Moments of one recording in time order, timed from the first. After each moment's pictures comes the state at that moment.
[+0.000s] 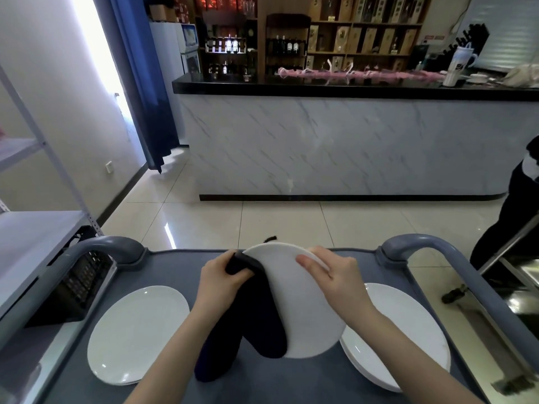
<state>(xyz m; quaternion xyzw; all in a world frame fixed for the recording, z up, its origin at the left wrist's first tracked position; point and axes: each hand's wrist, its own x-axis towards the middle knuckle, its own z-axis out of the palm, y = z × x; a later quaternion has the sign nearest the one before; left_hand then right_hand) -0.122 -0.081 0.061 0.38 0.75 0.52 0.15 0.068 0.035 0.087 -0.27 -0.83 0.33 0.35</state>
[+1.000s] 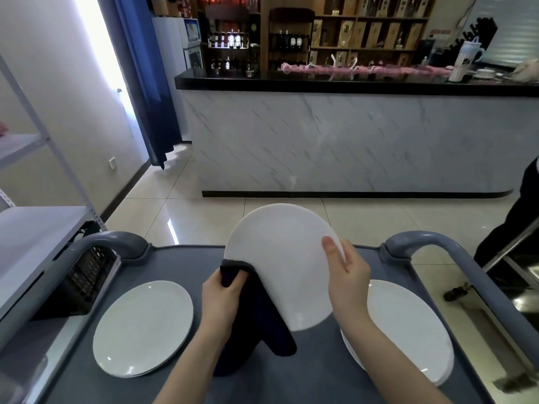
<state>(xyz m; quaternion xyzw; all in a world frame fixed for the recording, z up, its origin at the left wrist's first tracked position) -0.100 -0.095 0.037 0.17 0.70 0.64 0.26 0.056 0.023 0.076 -0.39 -0.63 0.46 0.48</state>
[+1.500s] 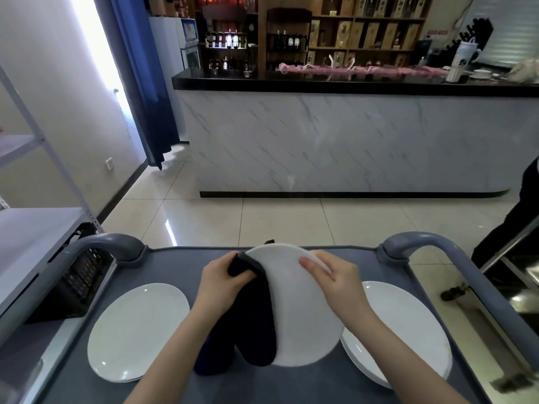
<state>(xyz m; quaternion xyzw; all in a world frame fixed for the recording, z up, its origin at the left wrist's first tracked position) -0.123 -0.082 0.051 0.39 0.75 0.50 0.18 0.069 0.037 0.070 -0.28 -0.78 0.43 0.35</state>
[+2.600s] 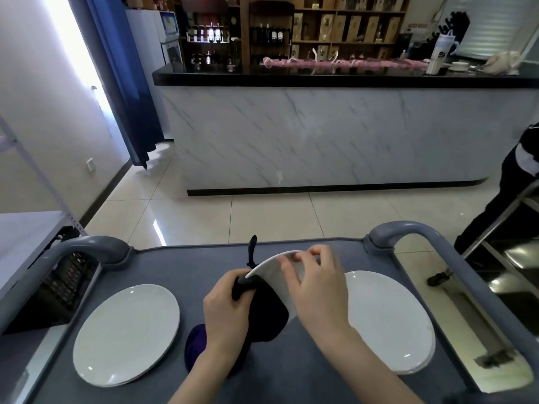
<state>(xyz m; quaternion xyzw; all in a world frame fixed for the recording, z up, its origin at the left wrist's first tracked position) -0.059 -0.093 0.031 0.35 0.73 0.58 0.08 0.055 0.000 0.070 -0.47 -0.81 0.13 0.33</state>
